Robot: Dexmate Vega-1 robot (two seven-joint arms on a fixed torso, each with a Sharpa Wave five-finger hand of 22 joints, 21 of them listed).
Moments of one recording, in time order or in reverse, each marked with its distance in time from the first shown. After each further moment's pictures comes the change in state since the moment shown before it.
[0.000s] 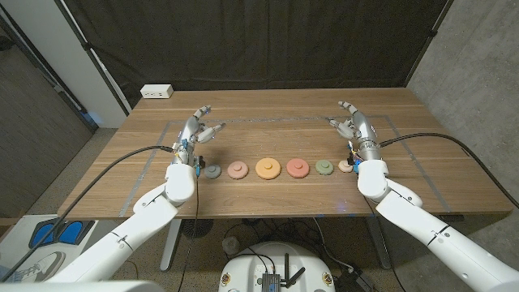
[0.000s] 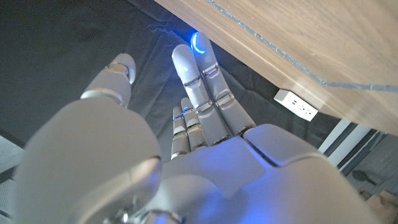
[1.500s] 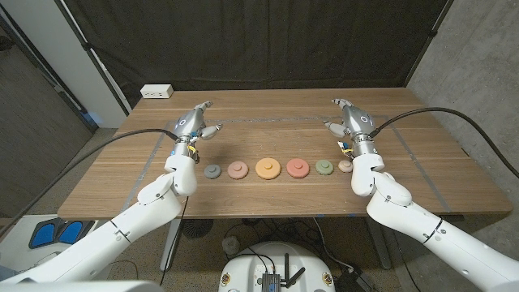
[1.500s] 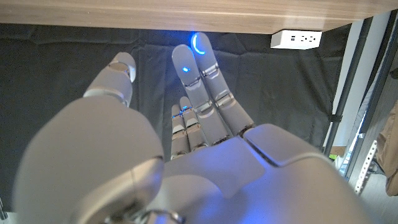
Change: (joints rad) left arm -0.059 0.116 0.102 -0.176 0.364 0.460 -0.093; left_hand 0.026 0.018 -0.043 0.007 0.004 0.035 -0.006 0.000 0.005 0.011 -0.002 0.000 0.019 0.007 -0.004 0.022 -0.032 -0.015 0.004 0.037 -0.007; right arm 0.065 -0.076 -0.145 -0.177 -0.357 -0.437 0.166; right_hand 0.059 0.012 -0.038 0.000 -0.015 0.027 0.009 0.021 0.024 -0.010 -0.025 0.007 0.050 -0.012 0.005 0.001 -0.027 -0.034 0.013 0.051 -0.037
